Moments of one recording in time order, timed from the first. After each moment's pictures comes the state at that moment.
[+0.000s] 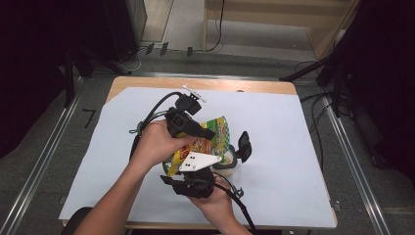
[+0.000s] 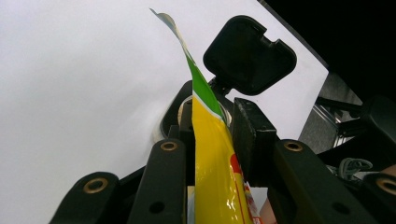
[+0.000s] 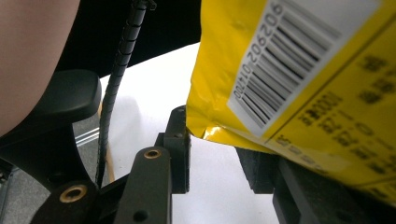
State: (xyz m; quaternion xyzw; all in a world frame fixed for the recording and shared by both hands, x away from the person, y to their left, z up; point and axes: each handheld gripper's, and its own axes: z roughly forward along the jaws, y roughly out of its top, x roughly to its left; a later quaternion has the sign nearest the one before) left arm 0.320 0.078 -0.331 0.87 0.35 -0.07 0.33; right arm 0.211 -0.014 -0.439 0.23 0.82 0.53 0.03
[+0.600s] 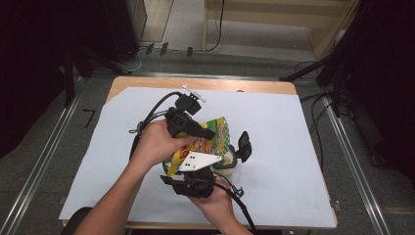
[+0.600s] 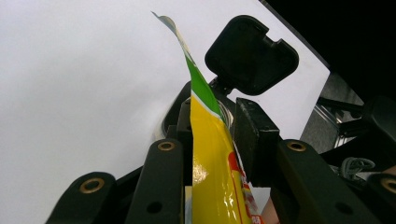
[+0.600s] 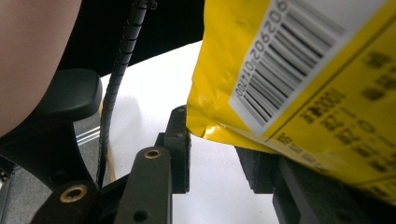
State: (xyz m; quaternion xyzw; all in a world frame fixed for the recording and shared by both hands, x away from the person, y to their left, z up) left arm 0.321 0.079 -0.331 0.88 0.35 -0.06 0.32; right arm 0.212 -0.014 -0.438 0.23 0.82 0.53 0.03
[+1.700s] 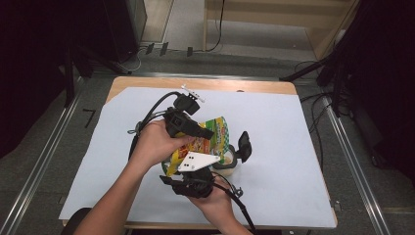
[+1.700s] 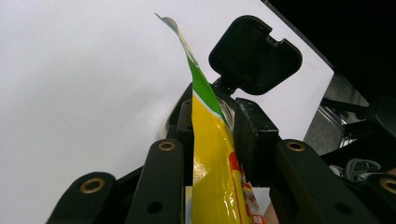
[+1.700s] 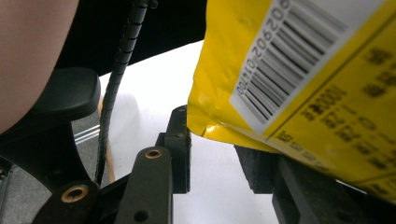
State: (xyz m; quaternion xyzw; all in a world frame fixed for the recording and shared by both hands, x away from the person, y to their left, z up) left arm 0.320 0.081 -0.330 0.88 0.35 -0.06 0.32; right arm 0.211 -0.012 -0.438 0.22 0.82 0.53 0.03
